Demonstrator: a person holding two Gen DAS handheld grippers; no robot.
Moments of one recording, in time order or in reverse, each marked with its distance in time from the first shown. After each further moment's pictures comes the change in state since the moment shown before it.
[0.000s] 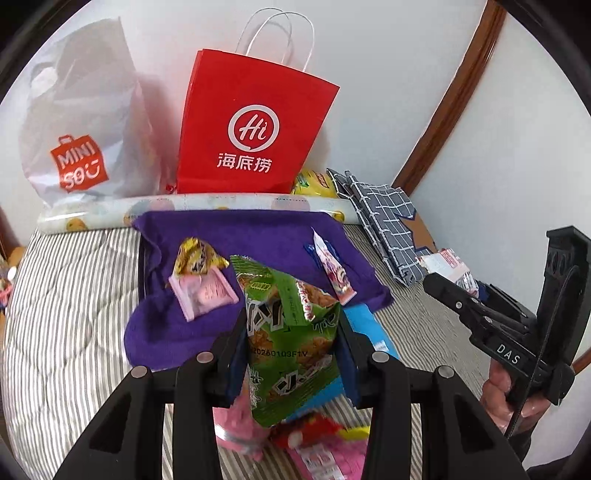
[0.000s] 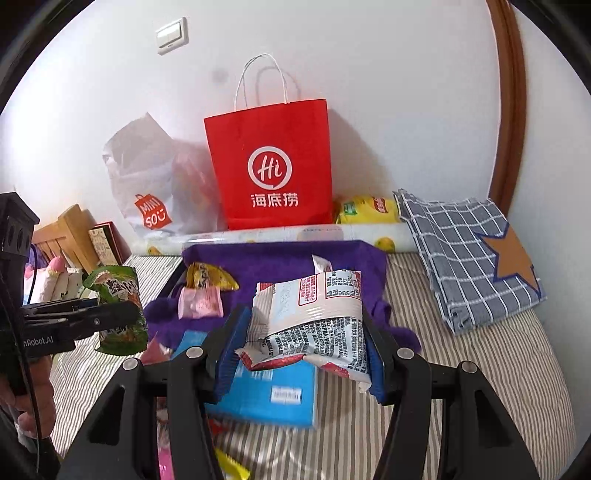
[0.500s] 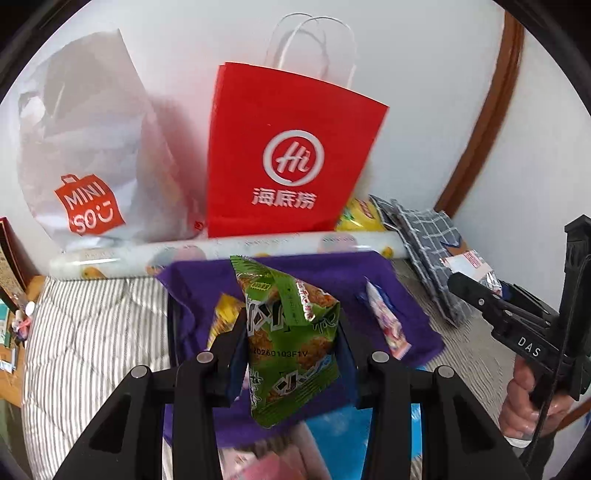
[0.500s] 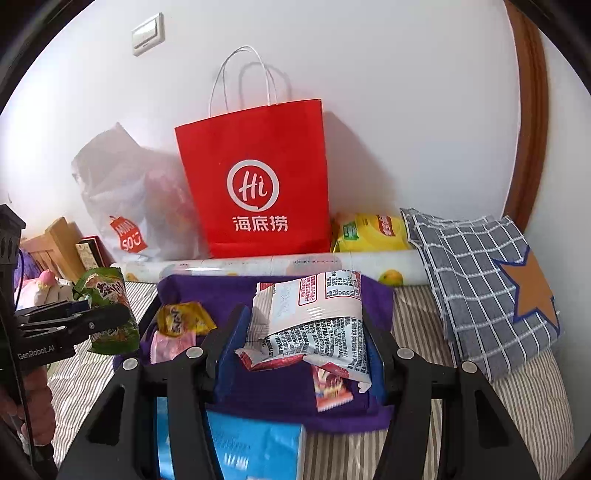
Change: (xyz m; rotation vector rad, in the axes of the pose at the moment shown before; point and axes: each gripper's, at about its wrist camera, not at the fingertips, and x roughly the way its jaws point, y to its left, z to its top) left arm 0.042 0.028 0.051 0.005 -0.066 0.138; right arm 0.070 -0.016 0.048 0.002 -0.004 -0.003
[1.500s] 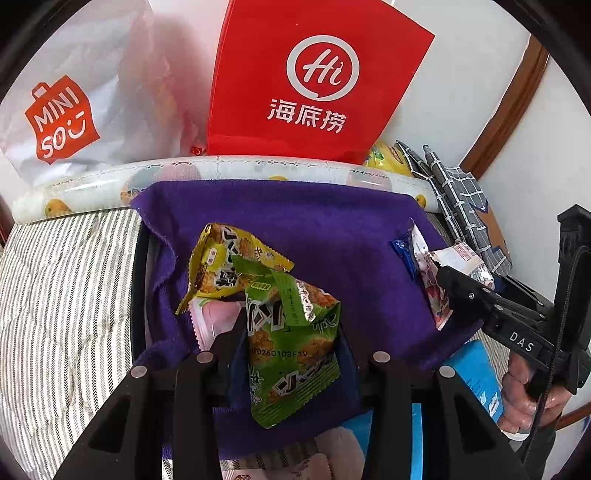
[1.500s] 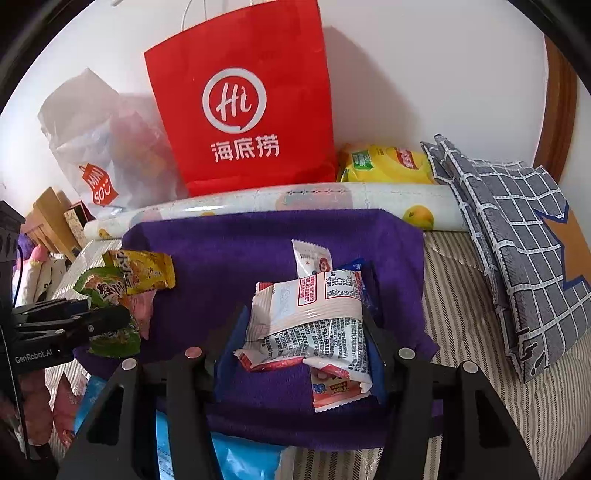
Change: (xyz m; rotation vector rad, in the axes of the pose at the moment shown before) left arm 0.078 0.020 -0.040 -0.044 0.175 -0.006; right arm 0.085 -0.010 -0.042 0.002 0.177 0.031
